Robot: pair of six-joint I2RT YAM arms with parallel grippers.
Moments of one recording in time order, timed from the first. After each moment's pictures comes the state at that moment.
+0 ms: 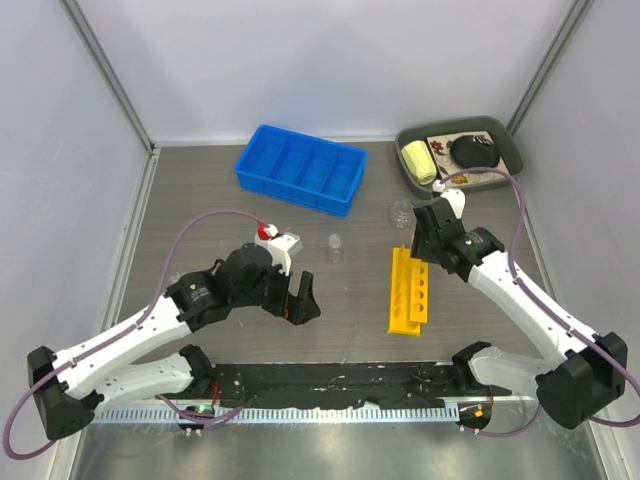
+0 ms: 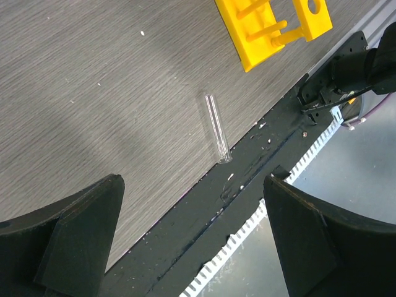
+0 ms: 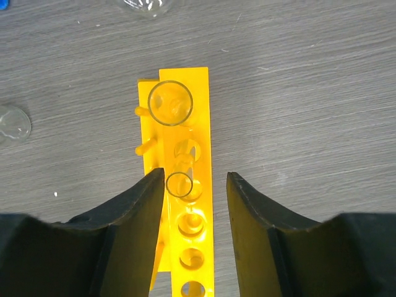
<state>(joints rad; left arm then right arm) -0.93 0.91 0.83 -0.60 0.12 -0.50 0.47 1.13 0.95 -0.76 0.42 0.52</state>
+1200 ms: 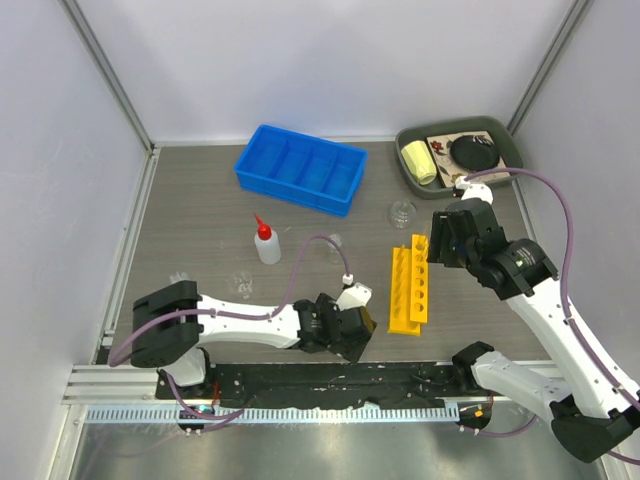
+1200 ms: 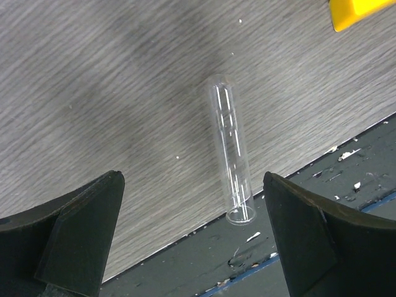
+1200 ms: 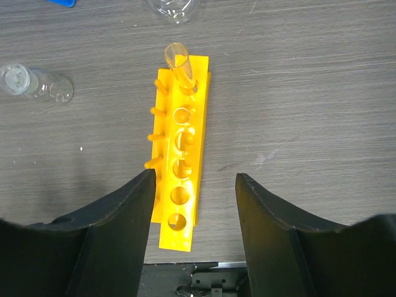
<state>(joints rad) -1.38 1.60 0.96 -0.46 -0.35 -0.74 0.49 0.93 1.16 -1.03 0.37 0.42</state>
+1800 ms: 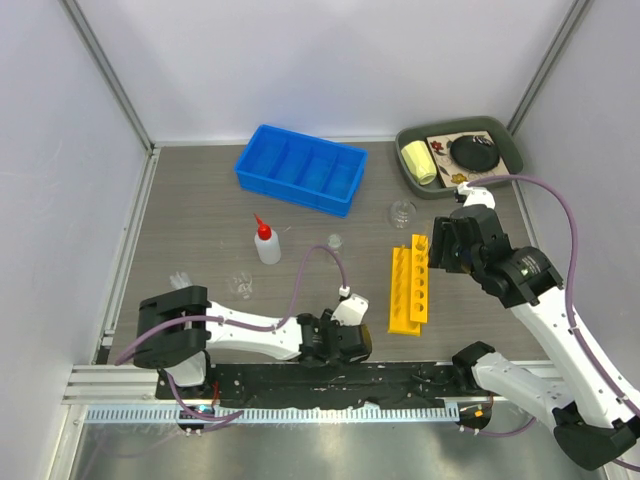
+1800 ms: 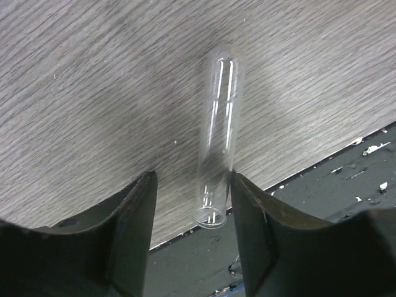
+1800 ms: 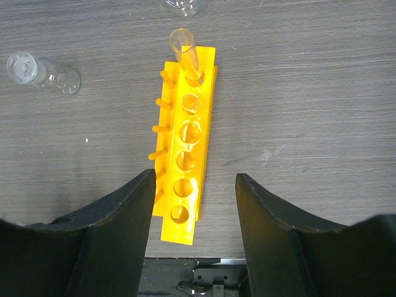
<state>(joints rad) -1.46 1.64 0.91 -0.44 -0.42 -0.84 0.49 0.88 1.13 -1.03 0.34 0.42</state>
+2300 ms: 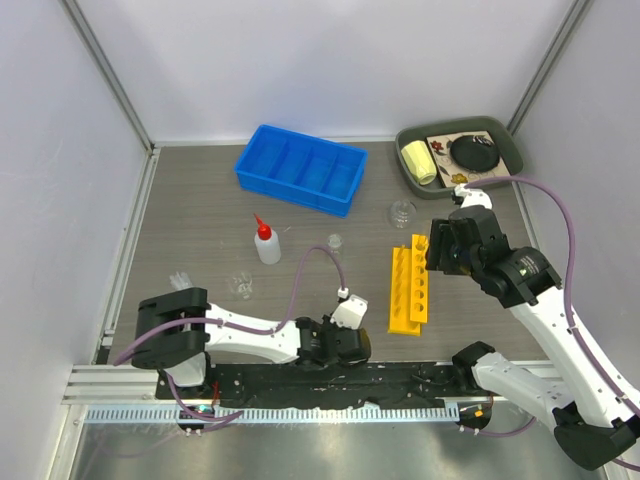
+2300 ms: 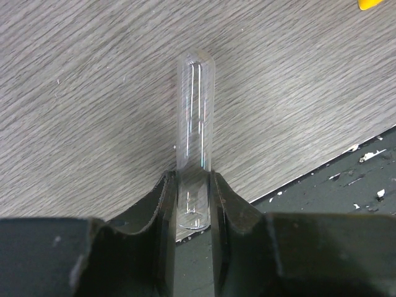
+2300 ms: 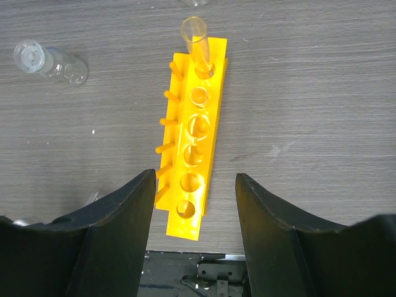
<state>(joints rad) -1.48 1.64 0.88 -0.39 -0.49 -0.85 0.49 0.88 1.12 -1.03 0.30 0.43</state>
